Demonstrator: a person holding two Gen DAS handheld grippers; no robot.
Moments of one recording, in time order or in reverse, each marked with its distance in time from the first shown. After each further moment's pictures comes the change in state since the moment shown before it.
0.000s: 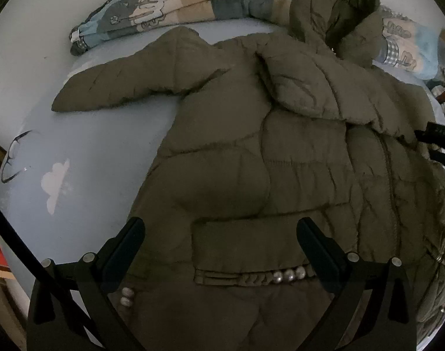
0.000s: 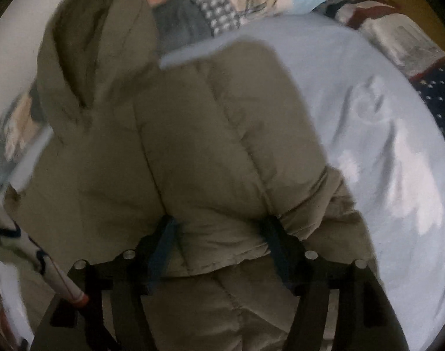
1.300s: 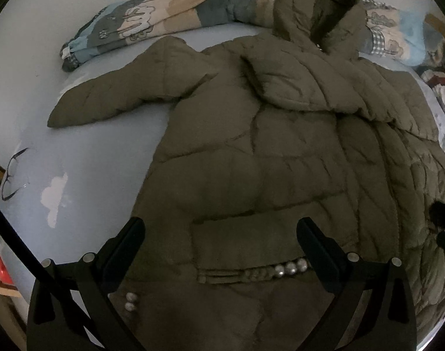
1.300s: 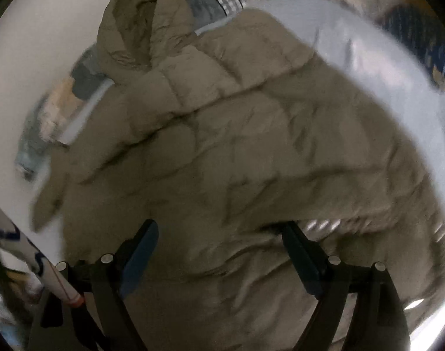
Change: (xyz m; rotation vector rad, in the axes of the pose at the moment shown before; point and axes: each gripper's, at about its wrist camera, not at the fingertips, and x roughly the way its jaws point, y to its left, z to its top) left arm -0.006 -0.003 -0.007 0.072 -0.045 -0.007; right arm -0.093 0.045 -0.141 0.171 0.045 0.166
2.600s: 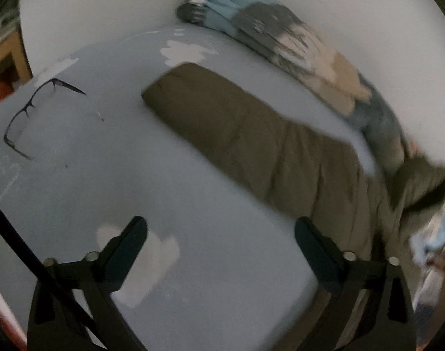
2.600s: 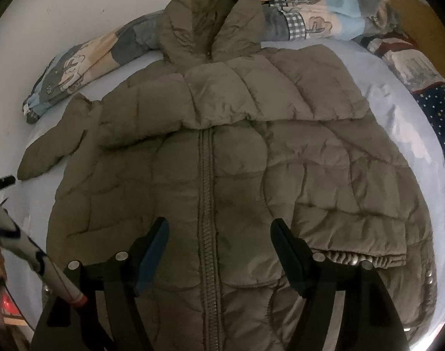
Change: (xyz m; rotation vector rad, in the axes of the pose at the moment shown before) left arm 0.043 0.301 0.073 -0.674 -0.058 -0.103; right arm 0.013 0.067 -0.014 -0.363 -0.075 -0.096
